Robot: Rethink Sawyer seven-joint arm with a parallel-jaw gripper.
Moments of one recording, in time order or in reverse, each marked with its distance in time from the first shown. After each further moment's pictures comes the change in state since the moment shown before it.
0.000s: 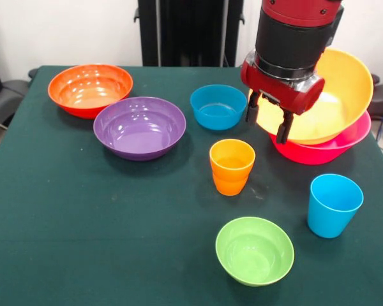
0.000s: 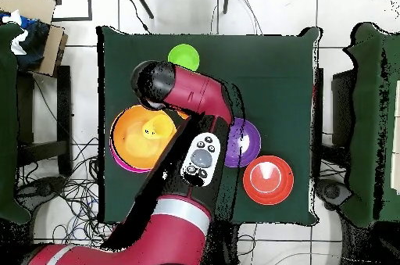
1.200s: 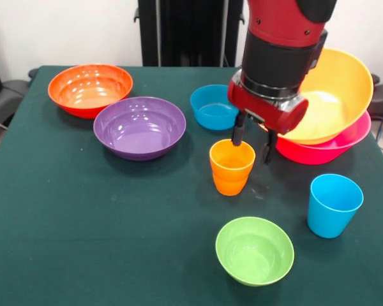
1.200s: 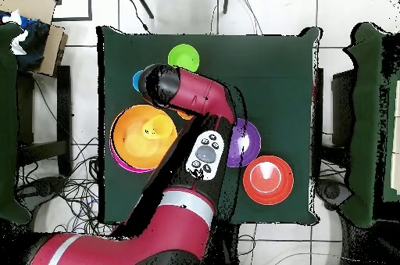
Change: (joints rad) arm -0.014 0.043 0.000 0.000 0.000 -0.126 0.000
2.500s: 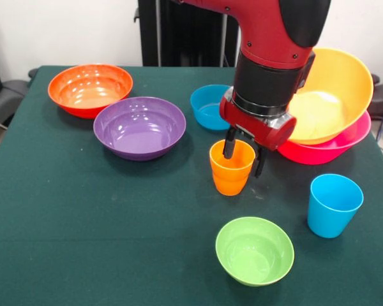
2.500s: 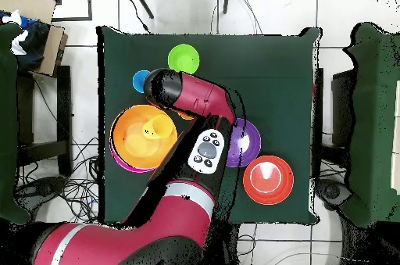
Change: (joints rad) arm -0.004 0.043 0.000 0.000 0.000 -0.054 0.000
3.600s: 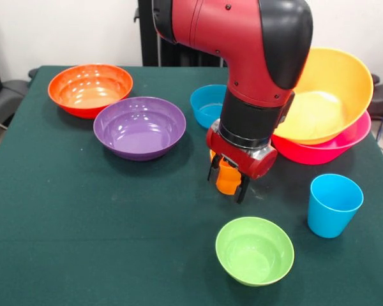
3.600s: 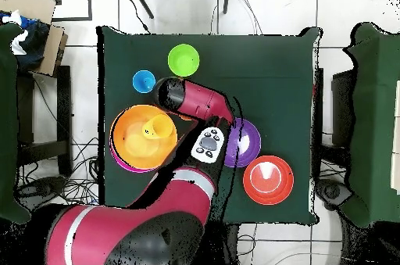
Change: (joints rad) arm -0.008 0.103 0.000 -0.016 0.000 -0.142 0.000
